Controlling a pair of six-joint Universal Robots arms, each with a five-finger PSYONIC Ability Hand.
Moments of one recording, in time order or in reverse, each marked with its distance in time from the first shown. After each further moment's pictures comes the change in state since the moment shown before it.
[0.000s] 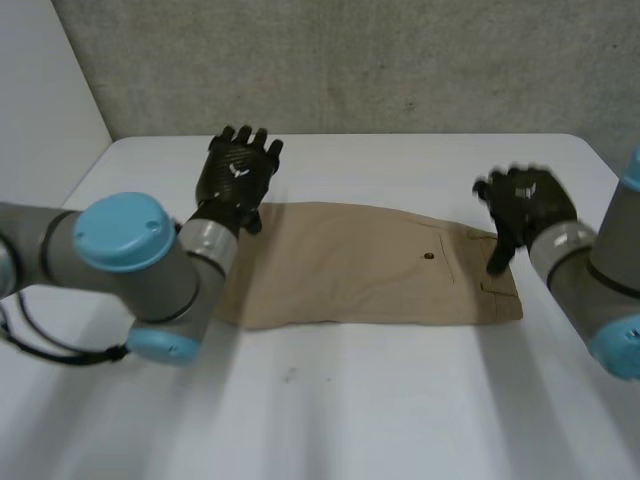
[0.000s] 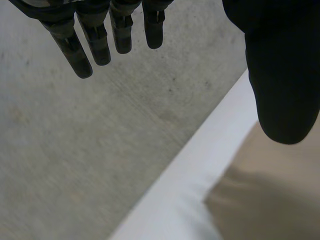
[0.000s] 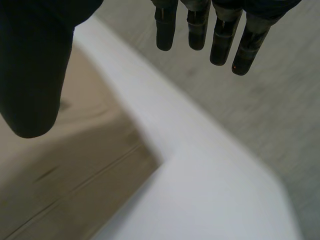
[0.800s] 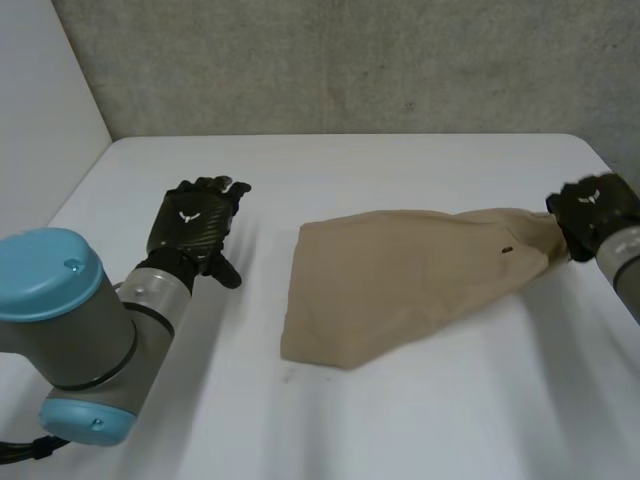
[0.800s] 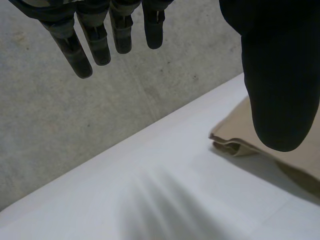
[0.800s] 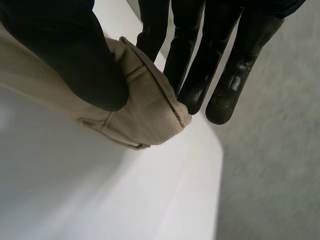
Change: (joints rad) left arm 0.064 0.310 -0.399 -0.093 -0.001 -0.358; right arm -0.232 -0.017 0.100 -0.058 -0.106 -0.316; left_hand 0.000 0.000 0.000 0.000 0.000; right_hand 0.760 0.939 0.955 0.958 0.883
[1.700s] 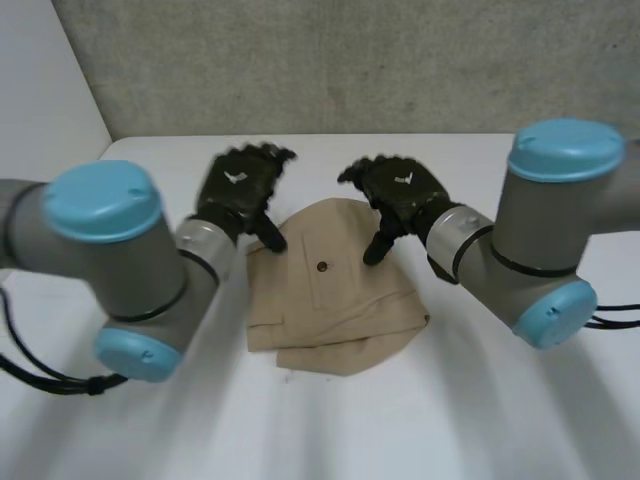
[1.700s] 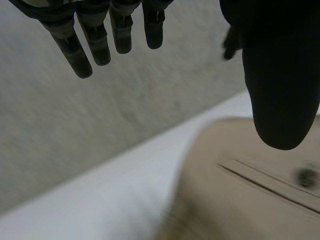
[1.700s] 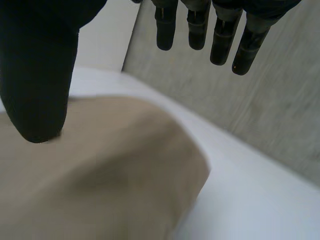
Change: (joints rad) left arm -0.108 -0.200 0.408 -0.233 -0.006 -0.106; right arm 0.436 0.248 -0.438 0.180 -0.149 0.602; left_hand 0.000 0.000 0.000 0.000 0.000; right_hand -0.763 -0.943 -0.961 -0.960 -0.884
